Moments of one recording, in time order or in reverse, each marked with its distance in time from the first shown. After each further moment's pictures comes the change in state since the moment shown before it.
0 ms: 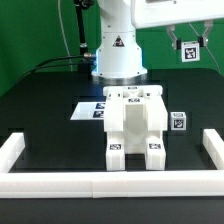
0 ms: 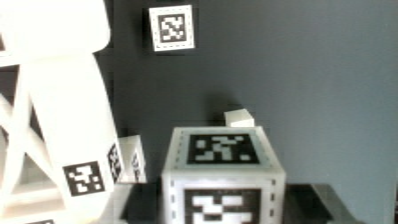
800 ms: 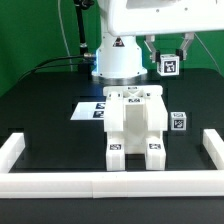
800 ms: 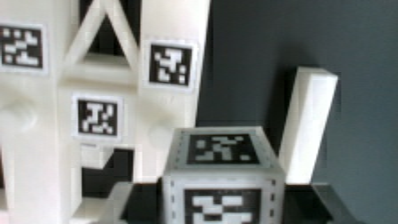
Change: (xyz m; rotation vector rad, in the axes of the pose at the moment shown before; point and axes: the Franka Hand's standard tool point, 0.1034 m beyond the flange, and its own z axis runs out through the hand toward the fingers) arm 0.057 0.037 0.006 -0.089 0.030 -0.259
